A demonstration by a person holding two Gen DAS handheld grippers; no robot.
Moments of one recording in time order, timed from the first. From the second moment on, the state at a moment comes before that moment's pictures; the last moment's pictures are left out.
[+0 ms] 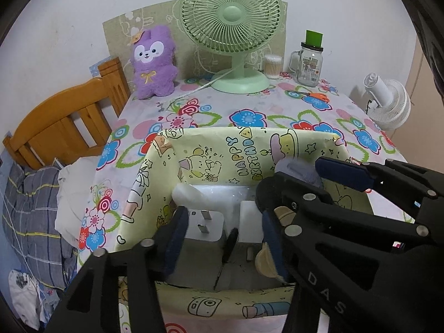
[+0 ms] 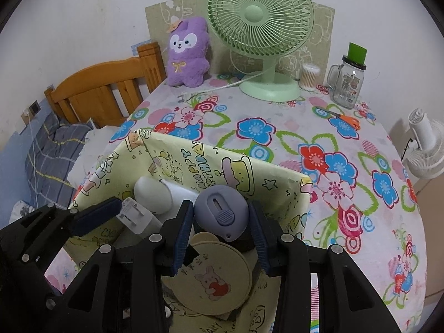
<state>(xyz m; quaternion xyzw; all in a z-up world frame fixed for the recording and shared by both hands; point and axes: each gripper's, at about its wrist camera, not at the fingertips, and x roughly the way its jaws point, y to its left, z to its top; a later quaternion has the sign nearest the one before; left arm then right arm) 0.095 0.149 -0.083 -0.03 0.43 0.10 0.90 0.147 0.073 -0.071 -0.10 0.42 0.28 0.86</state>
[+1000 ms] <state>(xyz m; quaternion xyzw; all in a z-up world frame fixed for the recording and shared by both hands) 0.041 0.069 -0.030 -0.01 0.36 0.05 0.93 0.079 -0.022 -0.007 -0.08 0.36 0.20 0.91</state>
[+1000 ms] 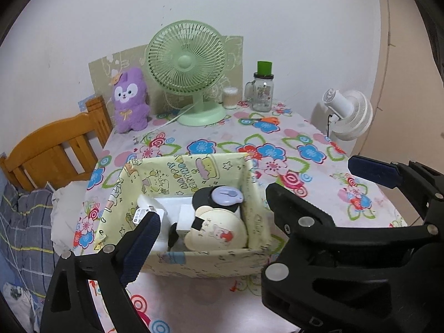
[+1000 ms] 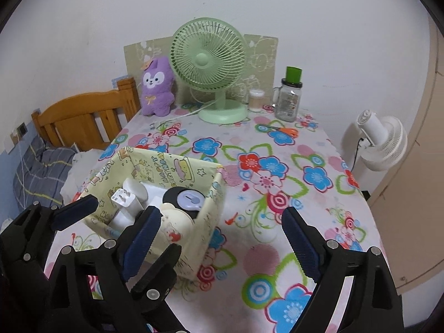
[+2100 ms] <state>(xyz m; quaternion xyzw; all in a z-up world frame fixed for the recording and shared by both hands) 0.015 0.014 0.012 0.00 0.29 0.06 0.96 0.045 -0.158 0.039 -0.05 0.29 0.12 0.95</state>
